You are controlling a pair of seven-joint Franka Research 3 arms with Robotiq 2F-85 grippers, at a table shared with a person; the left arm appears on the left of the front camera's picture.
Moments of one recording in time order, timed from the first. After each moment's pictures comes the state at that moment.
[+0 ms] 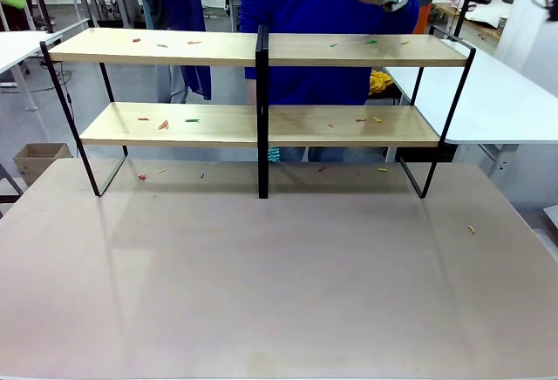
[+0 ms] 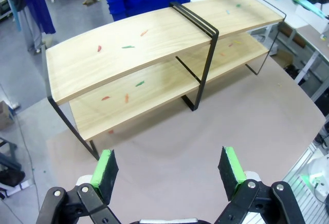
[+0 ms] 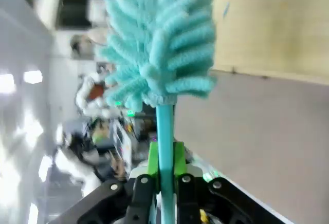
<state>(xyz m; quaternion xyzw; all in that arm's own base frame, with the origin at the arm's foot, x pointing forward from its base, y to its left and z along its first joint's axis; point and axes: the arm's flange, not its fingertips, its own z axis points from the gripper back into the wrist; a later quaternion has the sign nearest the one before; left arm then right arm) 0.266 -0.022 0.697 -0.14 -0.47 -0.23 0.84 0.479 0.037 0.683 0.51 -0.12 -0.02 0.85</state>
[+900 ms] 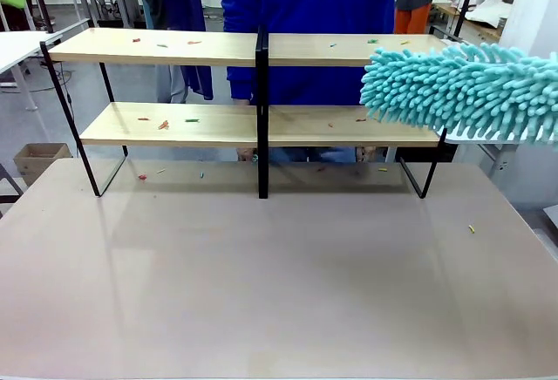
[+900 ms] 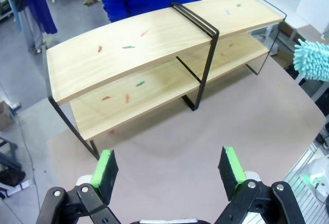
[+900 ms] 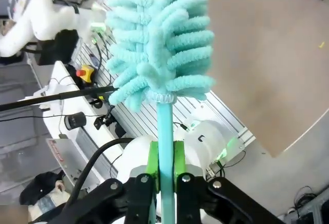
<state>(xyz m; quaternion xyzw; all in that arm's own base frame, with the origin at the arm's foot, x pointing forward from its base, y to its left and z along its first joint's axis) 0.266 -0.023 0.697 -0.14 -0.47 -0.23 0.84 0.248 -0.054 0.675 0.27 -0.02 0.30 0.91</state>
